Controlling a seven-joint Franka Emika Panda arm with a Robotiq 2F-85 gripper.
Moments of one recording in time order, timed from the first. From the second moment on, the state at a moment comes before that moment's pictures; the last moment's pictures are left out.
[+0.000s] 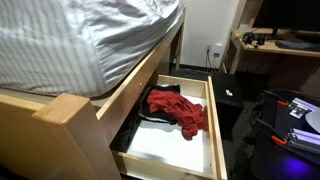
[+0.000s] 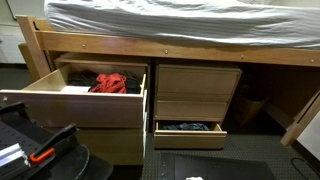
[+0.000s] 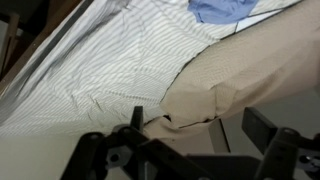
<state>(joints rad) 1.04 -0.14 -0.54 -1.21 -0.50 1.82 0.69</state>
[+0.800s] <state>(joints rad) 1.04 -0.32 -0.48 -1.33 -0.53 1.91 0.80</state>
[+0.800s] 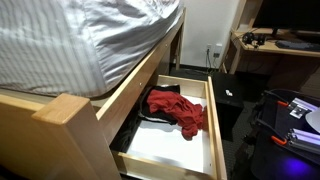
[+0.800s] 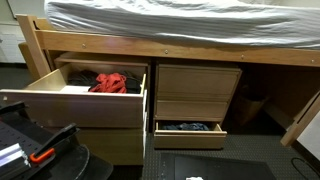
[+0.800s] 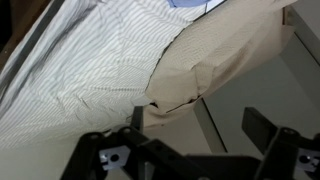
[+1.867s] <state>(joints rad) 0.79 -0.04 -0.59 -1.32 0.29 1.84 0.42</state>
